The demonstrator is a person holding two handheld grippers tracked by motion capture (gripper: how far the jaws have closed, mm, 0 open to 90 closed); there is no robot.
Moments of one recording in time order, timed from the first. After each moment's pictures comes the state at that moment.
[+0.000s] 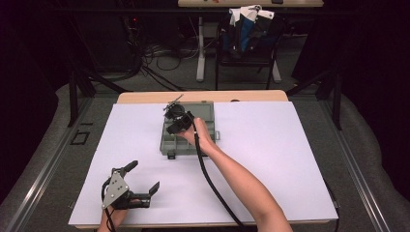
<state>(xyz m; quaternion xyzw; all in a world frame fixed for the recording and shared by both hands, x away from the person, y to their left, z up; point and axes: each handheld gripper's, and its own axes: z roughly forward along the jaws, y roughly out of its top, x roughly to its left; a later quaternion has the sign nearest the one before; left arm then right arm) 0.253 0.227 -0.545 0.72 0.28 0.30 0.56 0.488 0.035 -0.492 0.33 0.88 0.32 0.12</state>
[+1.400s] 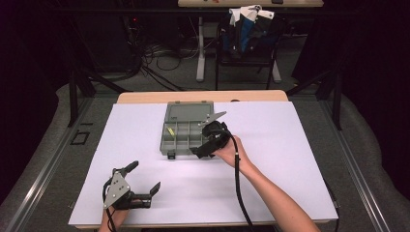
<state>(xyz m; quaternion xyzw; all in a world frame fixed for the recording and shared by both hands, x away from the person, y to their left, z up) 0.252 0.225 -0.546 0.72 0.29 0.30 0.55 0.410 -0.077 -0.484 0.30 0.87 0.38 0.11</state>
